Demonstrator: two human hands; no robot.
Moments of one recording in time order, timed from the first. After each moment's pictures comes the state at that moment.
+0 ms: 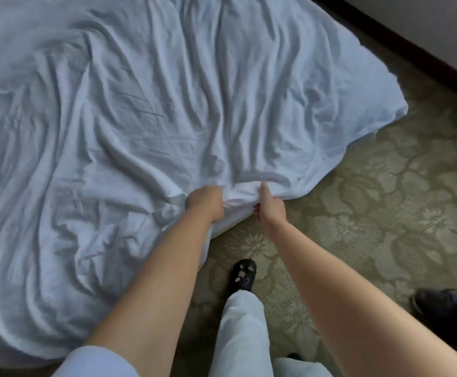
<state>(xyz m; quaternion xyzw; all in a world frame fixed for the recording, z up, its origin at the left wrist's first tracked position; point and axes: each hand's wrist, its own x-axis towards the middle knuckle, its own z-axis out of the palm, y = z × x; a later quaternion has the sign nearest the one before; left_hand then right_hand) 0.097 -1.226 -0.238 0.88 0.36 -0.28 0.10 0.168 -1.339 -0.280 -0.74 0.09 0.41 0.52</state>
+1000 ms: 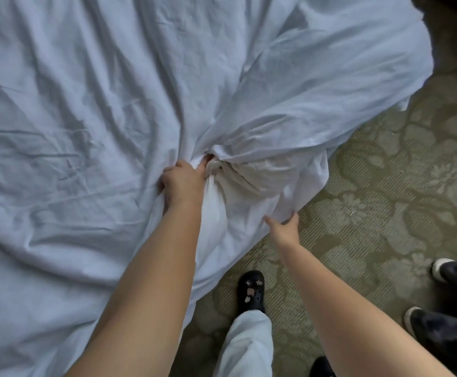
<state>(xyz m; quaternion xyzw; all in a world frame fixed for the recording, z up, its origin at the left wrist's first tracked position) 0.269 -1.074 -0.382 0.92 0.20 -0.30 -0.16 0.280 -1.269 -0.459 -0.74 0.29 0.40 0.46</state>
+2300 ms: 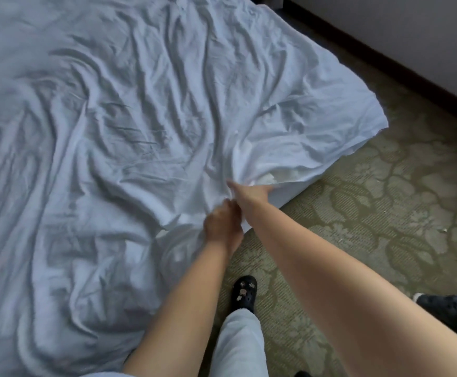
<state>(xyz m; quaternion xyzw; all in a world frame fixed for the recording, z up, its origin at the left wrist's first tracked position) 0.121 -1.235 -0.252 0.93 0.34 -0.10 0.11 0.201 -1.257 -0.232 -0.71 0.15 0.43 0.54</state>
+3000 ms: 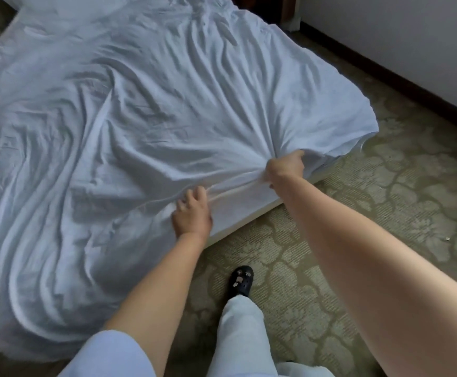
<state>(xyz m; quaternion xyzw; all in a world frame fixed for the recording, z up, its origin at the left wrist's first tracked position) 0.036 -1.299 -0.203 0.88 0.45 -0.10 0.02 0.204 -1.370 -0.163 -0.83 0.03 0.29 0.47</state>
